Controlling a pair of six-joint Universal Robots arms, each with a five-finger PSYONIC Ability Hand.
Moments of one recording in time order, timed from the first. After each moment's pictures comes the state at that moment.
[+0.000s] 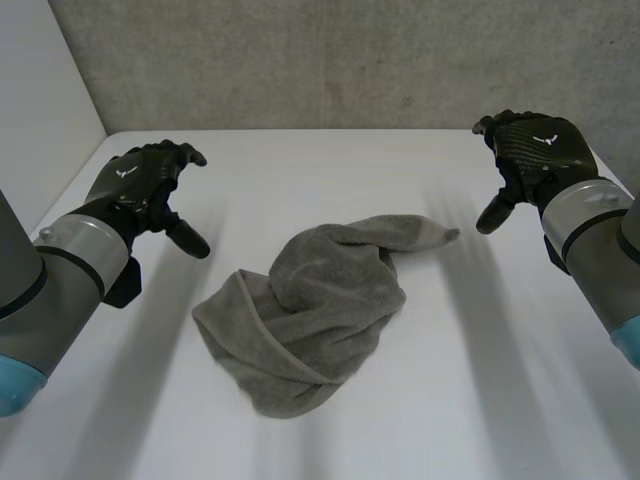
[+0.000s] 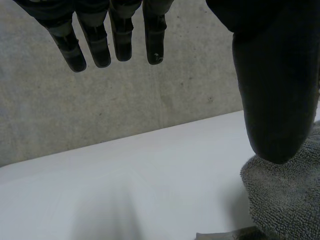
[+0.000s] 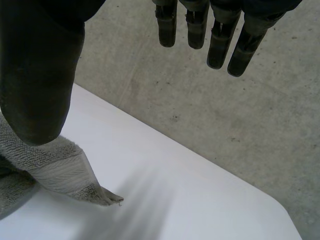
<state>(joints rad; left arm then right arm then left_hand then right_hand) 4.36 -1.73 -1.63 3.21 -1.53 3.03 1.93 -1.33 1.45 -0.02 1.59 2.96 0.26 0.25 0.22 0.23 0.05 0.23 0.25 0.23 0.24 0.06</state>
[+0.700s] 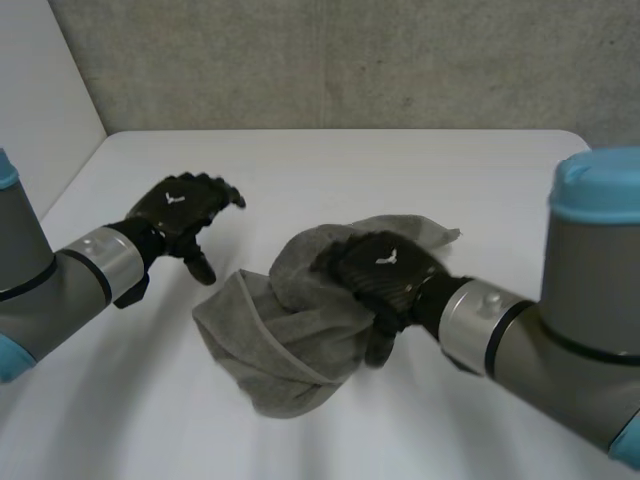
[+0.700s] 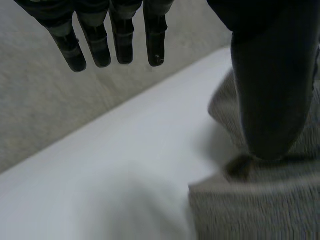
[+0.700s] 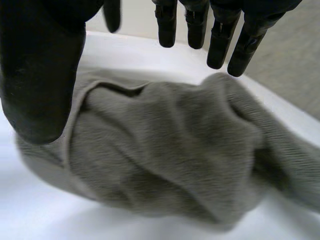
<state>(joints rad) 4.48 -1.91 -1.57 3.20 -1.13 3.41 2.15 -1.27 1.50 0.21 1.21 2.85 0.32 0.32 0.22 0.23 0.15 0.25 0.26 0.23 0.24 0.07</state>
